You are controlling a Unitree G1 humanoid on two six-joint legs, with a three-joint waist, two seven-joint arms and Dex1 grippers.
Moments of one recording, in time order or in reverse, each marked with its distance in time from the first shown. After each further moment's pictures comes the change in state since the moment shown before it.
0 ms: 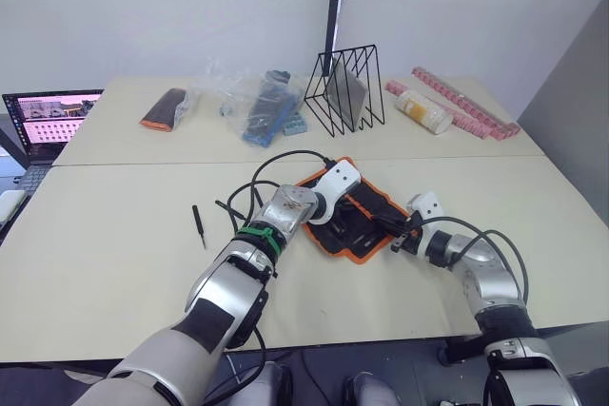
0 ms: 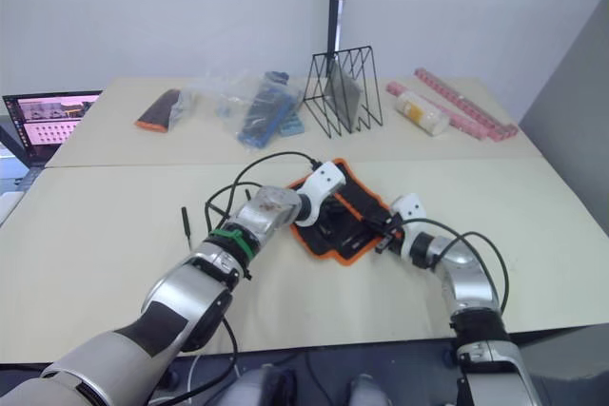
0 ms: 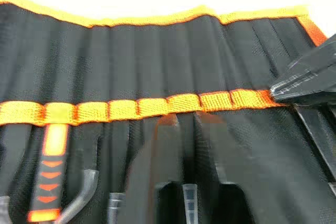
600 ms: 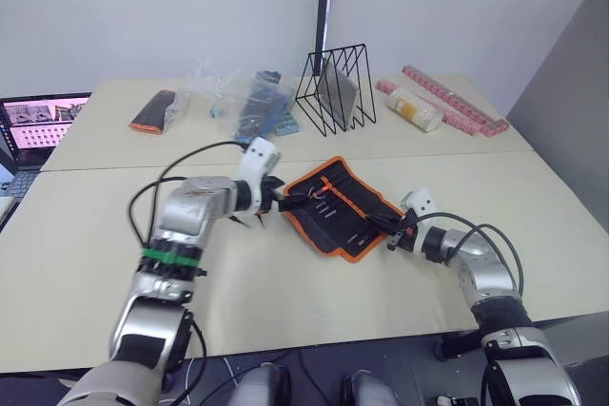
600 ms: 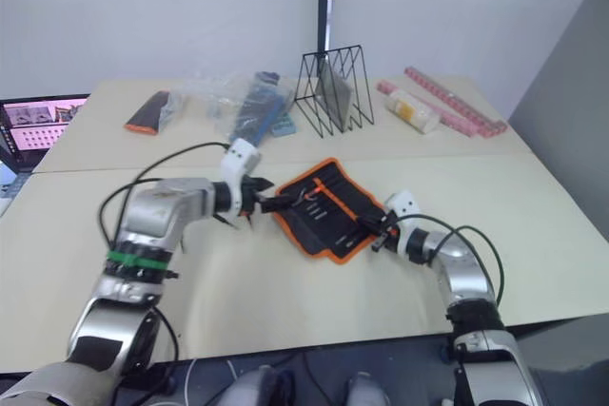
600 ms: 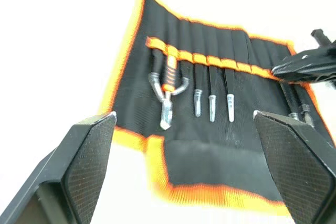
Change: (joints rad) left arm 0.397 0.419 0.287 -0.959 -0.225 0.575 -0.112; right arm -0.064 -0.003 0.034 0.081 -0.009 -0.023 0.039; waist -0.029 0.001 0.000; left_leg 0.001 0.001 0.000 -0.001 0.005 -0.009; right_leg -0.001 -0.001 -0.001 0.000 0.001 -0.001
